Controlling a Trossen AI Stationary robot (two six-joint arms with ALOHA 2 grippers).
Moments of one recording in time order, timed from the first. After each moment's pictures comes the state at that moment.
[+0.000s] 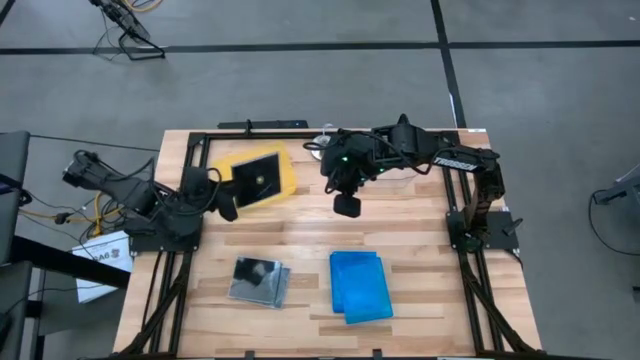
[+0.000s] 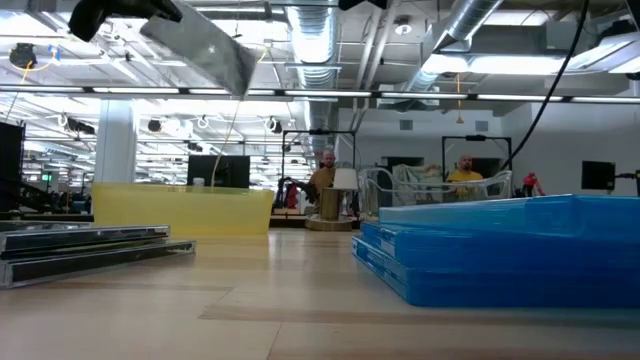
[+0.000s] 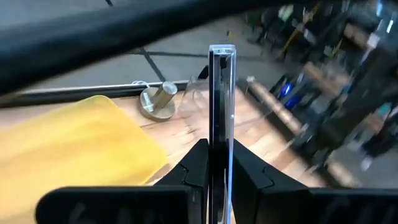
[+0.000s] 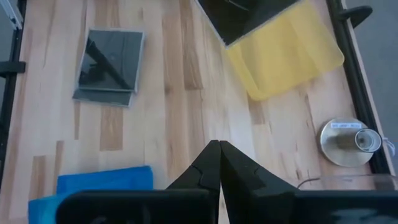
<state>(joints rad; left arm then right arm) -0.44 0.80 0.89 -0.77 -1.03 -1.12 -0.03 1.85 2.18 -1.29 0.00 -0.03</state>
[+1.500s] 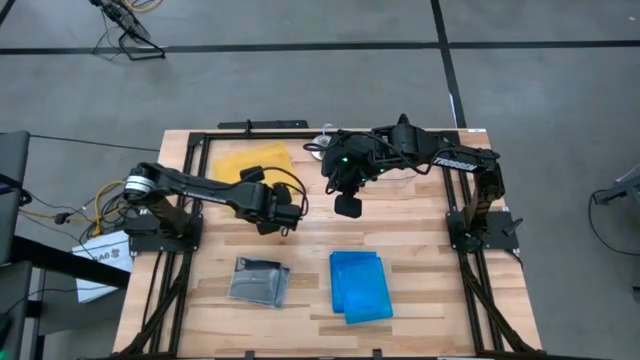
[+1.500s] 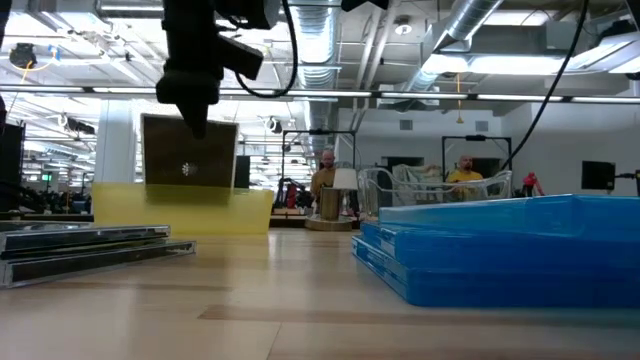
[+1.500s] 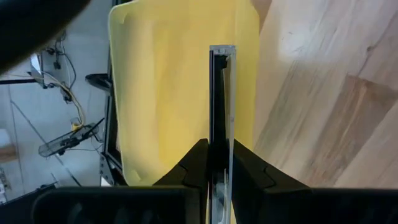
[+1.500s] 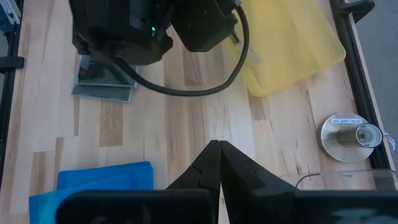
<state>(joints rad) -0.08 1.68 1.33 -1.36 -0.61 -0.44 -0.03 1.85 2.18 -1.31 0.00 -0.02</state>
